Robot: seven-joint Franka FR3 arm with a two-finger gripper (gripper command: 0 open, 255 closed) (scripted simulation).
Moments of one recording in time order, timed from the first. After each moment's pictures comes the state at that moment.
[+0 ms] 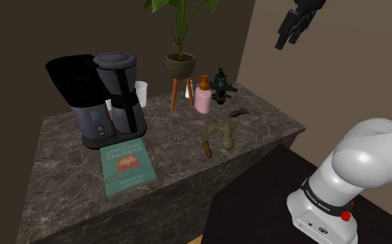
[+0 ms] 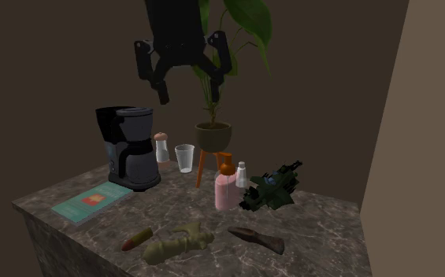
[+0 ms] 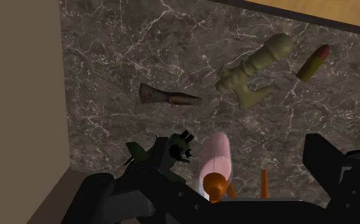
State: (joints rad) arm -0.02 -0.82 -0.07 -2.26 -0.09 1.63 -0.15
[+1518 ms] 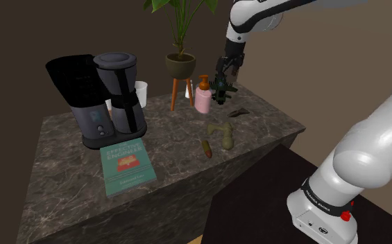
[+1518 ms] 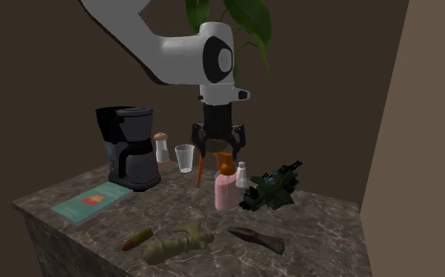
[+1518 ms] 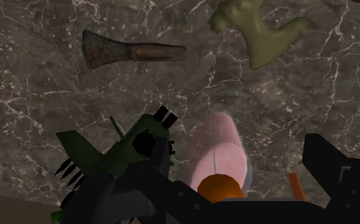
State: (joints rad) arm 0.02 -0.13 -0.10 -2.13 0.00 2.07 -0.12
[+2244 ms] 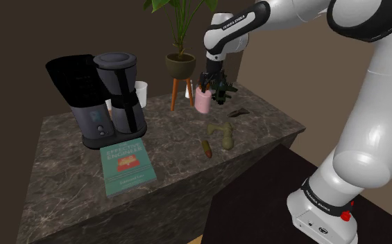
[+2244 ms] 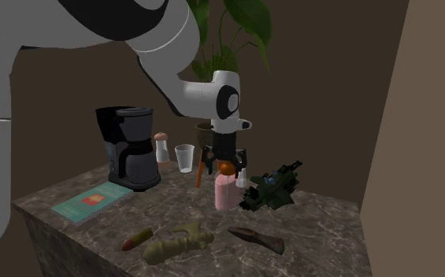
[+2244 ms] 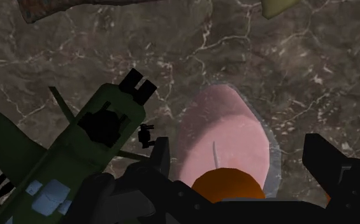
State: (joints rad) arm 0.02 0.25 -0.09 -1.91 0.06 2.17 -0.13
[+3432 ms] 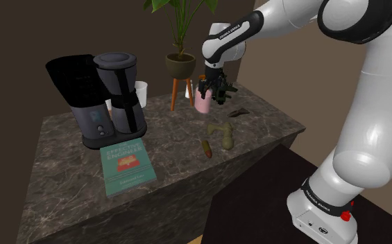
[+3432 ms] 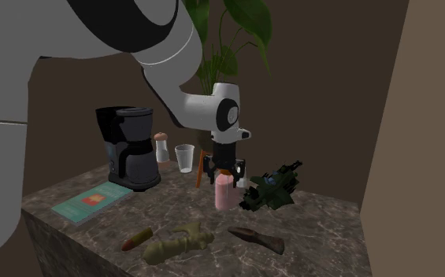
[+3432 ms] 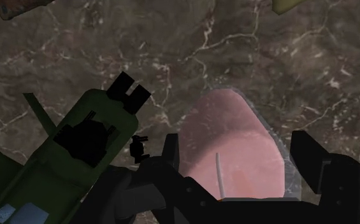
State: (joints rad) arm 0.02 0.30 -0.09 -1.93 0.07 2.24 -0.13
